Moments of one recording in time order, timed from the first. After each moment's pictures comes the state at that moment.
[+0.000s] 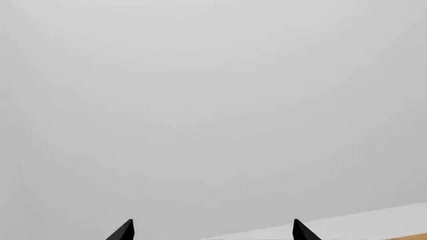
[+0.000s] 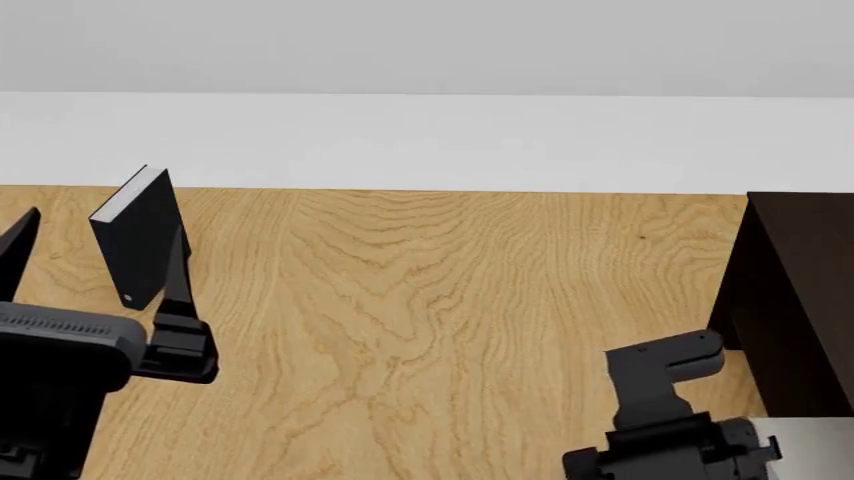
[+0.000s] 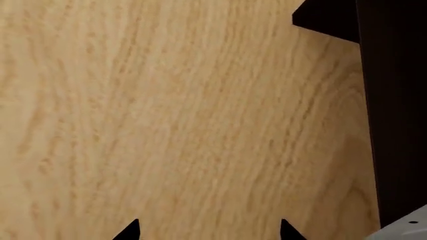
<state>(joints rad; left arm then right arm) -0.41 -0.35 0.34 0.20 -0.20 -0.19 -0.32 1.09 0.15 -0.40 1.31 0.08 0.73 -0.04</state>
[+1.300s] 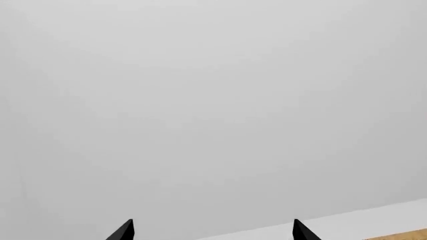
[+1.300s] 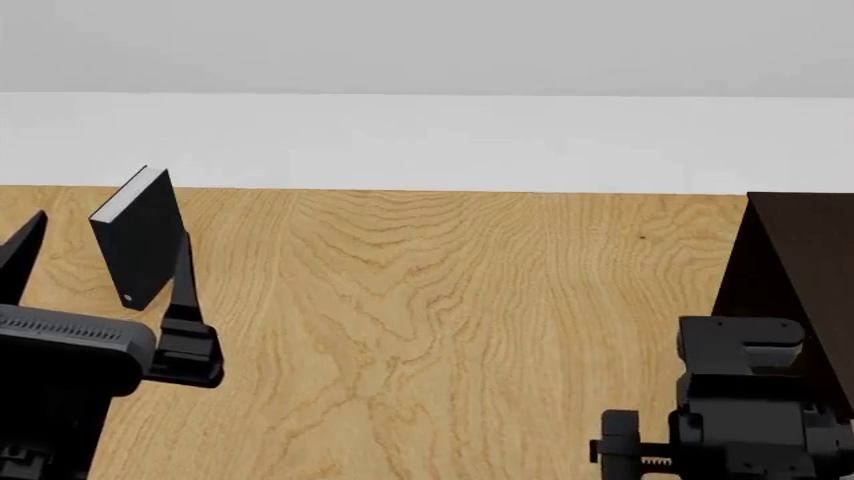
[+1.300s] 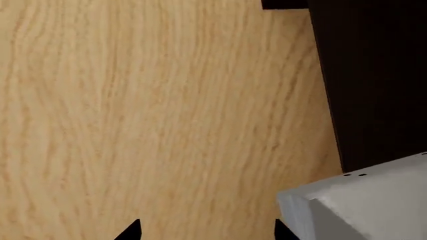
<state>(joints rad) -0.41 -0.36 0.37 0.19 -0.19 -0.17 -0.33 1.17 0.25 -0.25 1.29 0.15 0.87 -0.11</state>
